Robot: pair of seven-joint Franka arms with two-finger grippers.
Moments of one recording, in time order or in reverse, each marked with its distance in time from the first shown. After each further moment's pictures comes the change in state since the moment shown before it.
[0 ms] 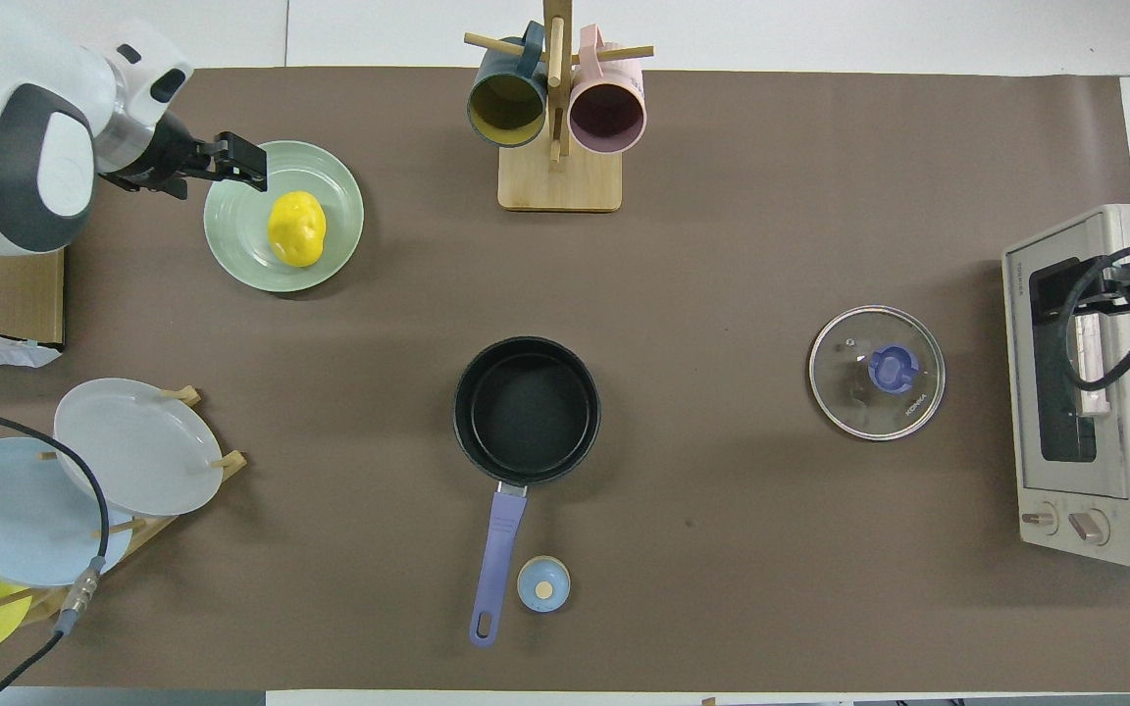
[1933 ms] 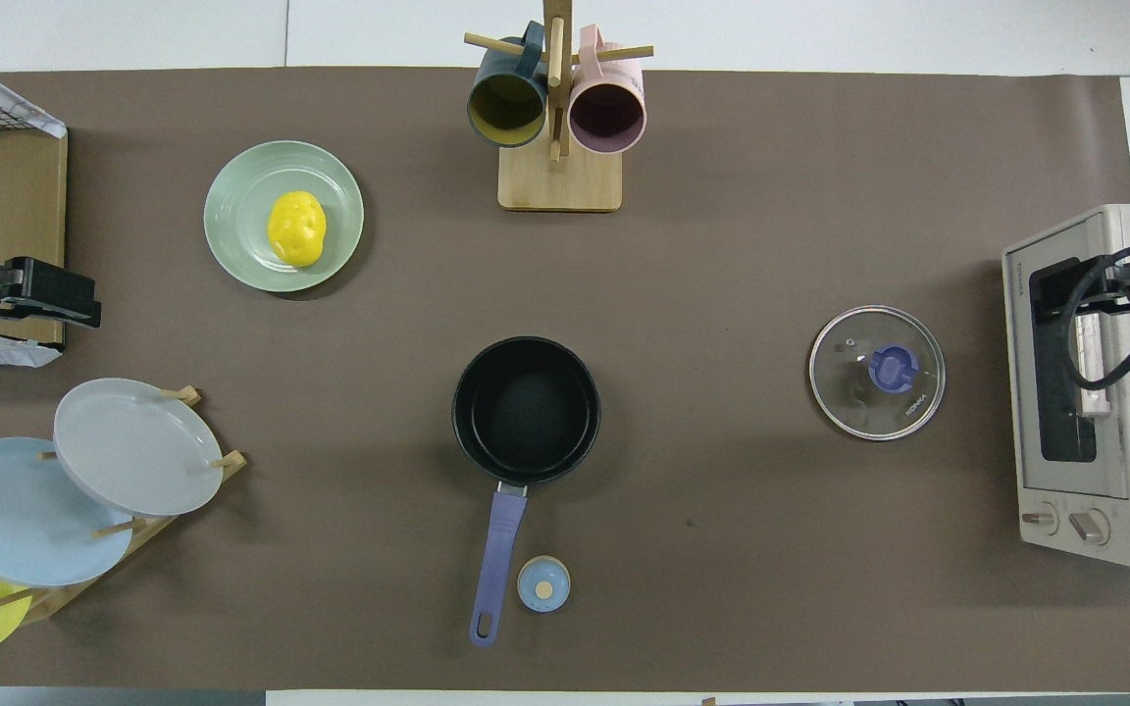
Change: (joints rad) left arm 0.073 -0.471 -0.075 -0.185 0.114 -0.386 0.003; right arm 0.000 0.000 -0.002 0.001 0.000 0.000 0.000
